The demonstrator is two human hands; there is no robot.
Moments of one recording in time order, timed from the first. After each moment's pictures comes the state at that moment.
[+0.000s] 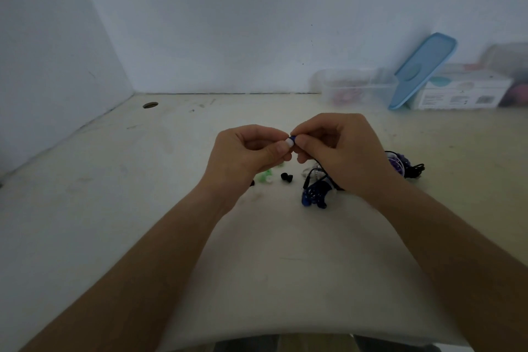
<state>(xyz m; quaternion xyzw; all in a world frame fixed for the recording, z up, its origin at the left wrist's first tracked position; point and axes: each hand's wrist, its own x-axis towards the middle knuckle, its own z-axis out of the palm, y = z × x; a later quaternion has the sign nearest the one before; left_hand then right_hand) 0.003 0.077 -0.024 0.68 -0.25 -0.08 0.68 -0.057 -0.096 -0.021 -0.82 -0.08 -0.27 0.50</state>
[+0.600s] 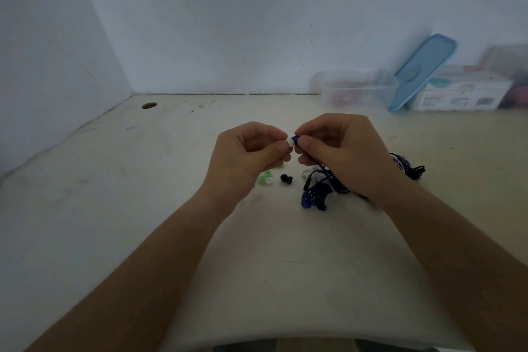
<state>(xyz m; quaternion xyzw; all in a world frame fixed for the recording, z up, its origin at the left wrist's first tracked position) 0.001 0.074 -0.025 0.69 -0.26 -0.04 0.67 -0.057 -0.100 -0.022 -0.78 -0.05 -0.22 0.59</state>
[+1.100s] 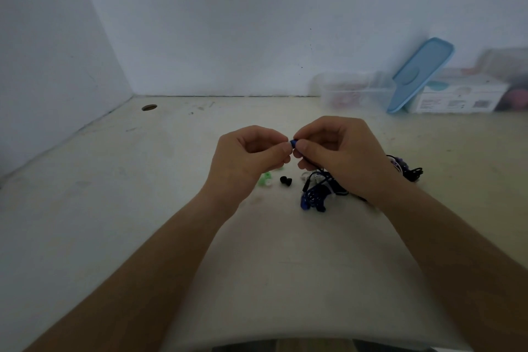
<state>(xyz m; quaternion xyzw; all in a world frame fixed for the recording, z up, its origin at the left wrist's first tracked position) 0.001 0.073 -0.025 0.69 -0.26 -0.04 0.67 -0.058 -0.100 -0.021 -0.79 -0.06 -0.20 0.58</state>
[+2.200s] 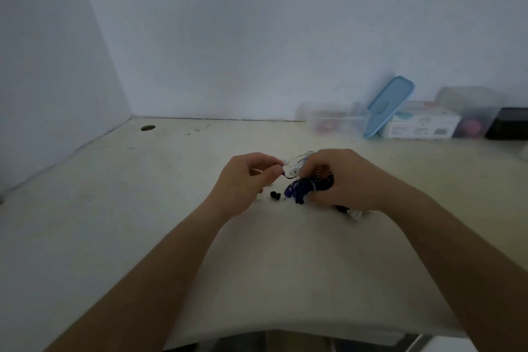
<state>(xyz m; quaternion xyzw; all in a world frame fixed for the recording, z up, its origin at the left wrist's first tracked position) 0.005 0.074 -0.027 0.78 -0.31 -0.03 0.54 -0.086 -0.125 0.004 -0.97 -0.07 -0.10 0.21</state>
